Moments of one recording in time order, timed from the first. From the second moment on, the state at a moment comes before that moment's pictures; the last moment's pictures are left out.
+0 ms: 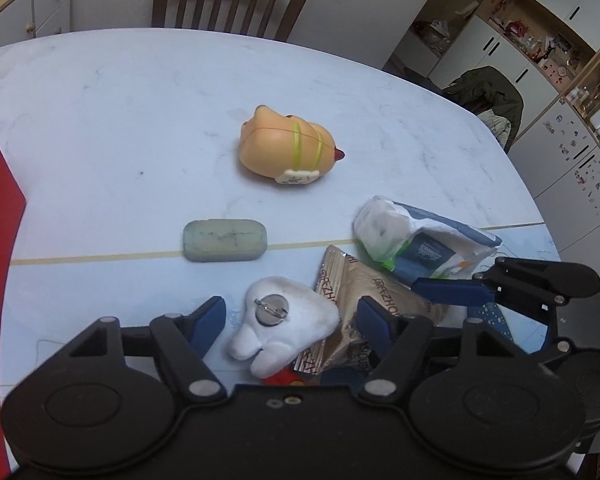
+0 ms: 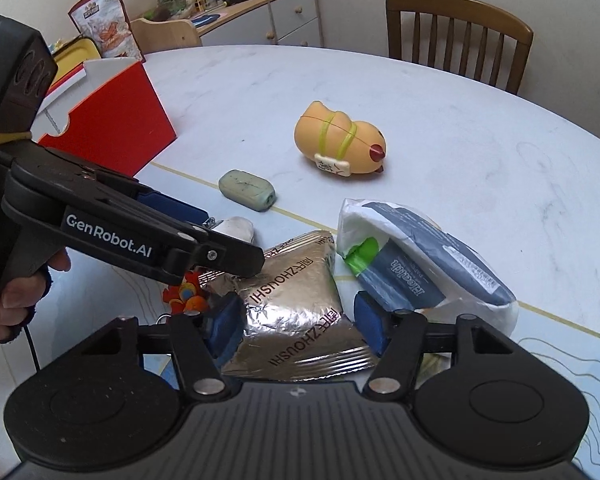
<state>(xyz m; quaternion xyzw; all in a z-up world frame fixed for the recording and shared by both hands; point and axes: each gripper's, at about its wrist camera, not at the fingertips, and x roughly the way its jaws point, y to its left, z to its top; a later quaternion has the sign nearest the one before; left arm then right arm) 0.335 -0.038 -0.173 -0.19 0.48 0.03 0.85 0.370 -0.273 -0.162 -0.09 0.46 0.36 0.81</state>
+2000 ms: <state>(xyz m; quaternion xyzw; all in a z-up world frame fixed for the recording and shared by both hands) 0.205 -0.022 -0.035 -0.18 0.42 0.07 0.89 0.251 -0.238 -0.019 -0.06 0.41 0.30 0.86</state>
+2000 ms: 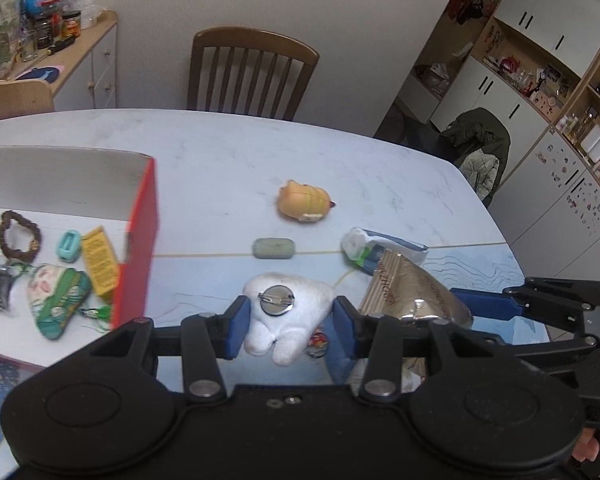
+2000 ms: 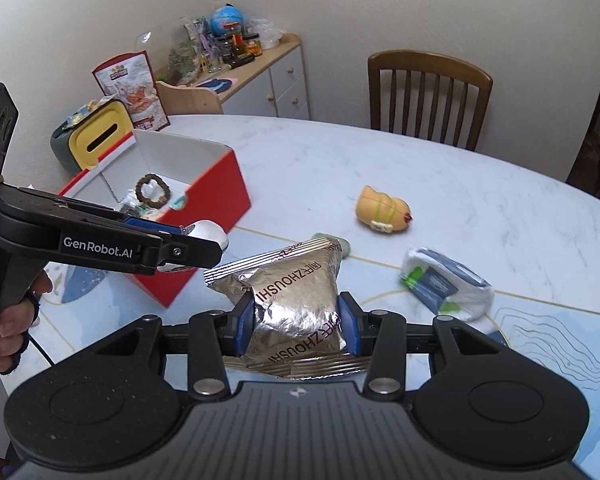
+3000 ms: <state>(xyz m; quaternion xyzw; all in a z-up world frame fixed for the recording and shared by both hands) 0.144 0.182 -0.030 -0.17 0.43 0.12 0.88 0.255 -0.044 -0.008 -0.07 0.41 0.29 0.86</state>
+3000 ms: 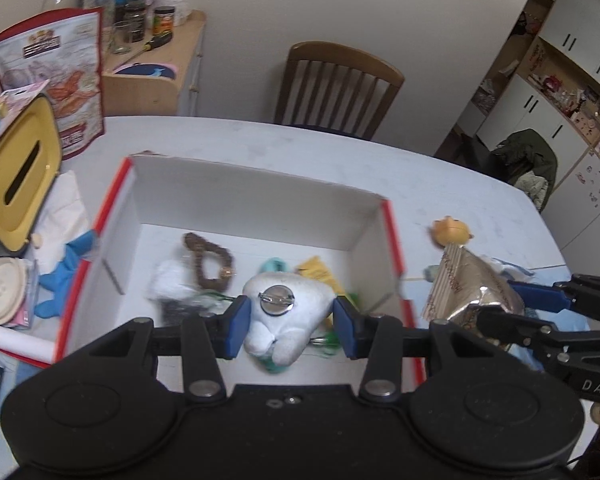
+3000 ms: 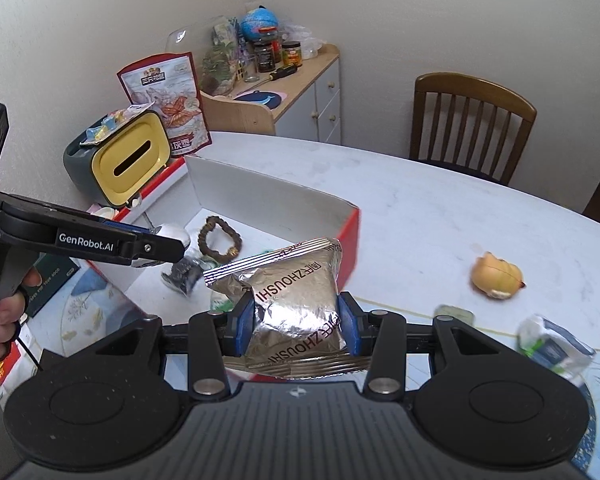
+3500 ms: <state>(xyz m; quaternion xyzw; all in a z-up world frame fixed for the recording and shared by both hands) 0.160 0.245 -0.062 -0.16 0.45 0.15 0.86 0.302 0.041 -0.046 -0.10 0.43 0.29 0.85</state>
